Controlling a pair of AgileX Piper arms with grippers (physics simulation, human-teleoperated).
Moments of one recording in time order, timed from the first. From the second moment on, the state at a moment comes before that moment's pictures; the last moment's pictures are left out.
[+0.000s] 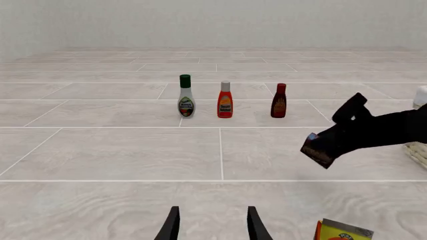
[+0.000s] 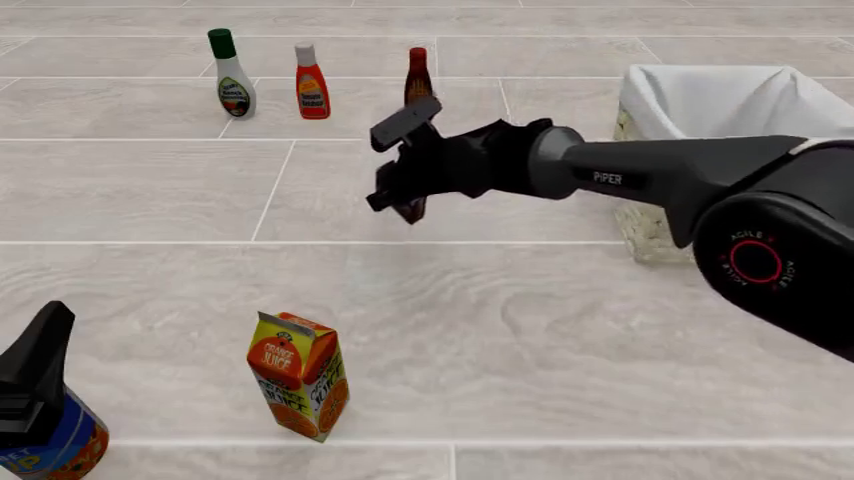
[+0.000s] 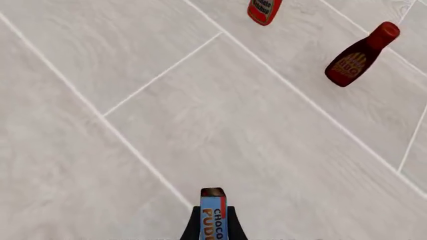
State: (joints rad) left arm 0.00 0.01 0.00 0.00 0.00; right arm 0.60 2.17 -1.66 0.17 -0.23
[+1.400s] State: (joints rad) left arm 0.00 0.01 0.00 0.00 0.00; right arm 0.38 1.90 -1.83 0.43 -0.14
